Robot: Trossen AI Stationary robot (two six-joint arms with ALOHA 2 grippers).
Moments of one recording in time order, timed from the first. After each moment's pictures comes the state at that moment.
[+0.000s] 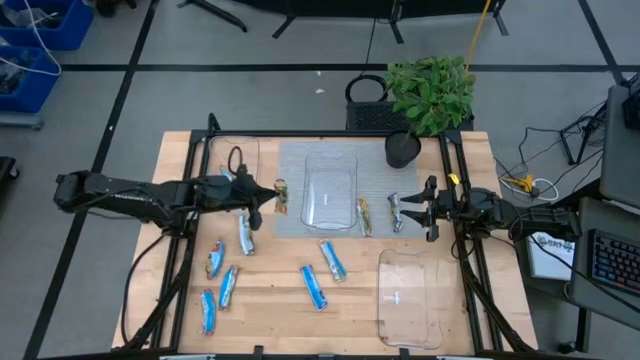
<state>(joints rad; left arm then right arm) 0.02 0.88 0.52 0.01 -0.26 -0.18 -0.07 0.01 0.01 0.02 0.02 0.04</state>
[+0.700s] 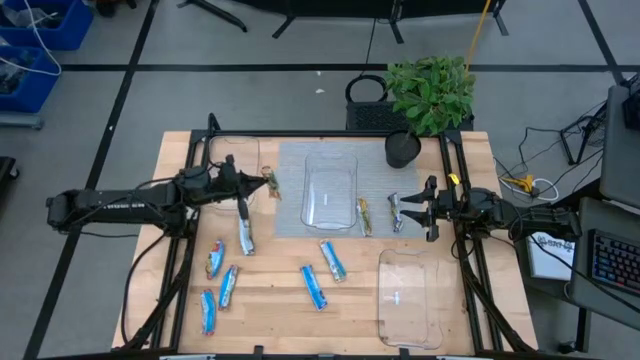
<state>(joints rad) 0.22 0.66 0.32 0.21 -0.10 -0.03 -0.07 0.01 0.01 0.02 0.02 0.04</state>
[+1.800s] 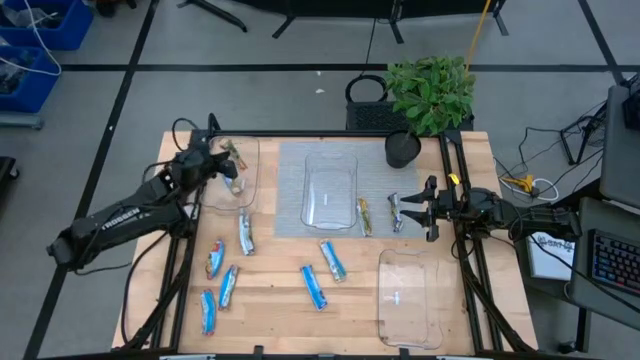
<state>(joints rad) 0.68 0.52 0.32 -0.27 -0.34 -0.50 -0.07 0.01 0.01 0.02 0.02 0.04</state>
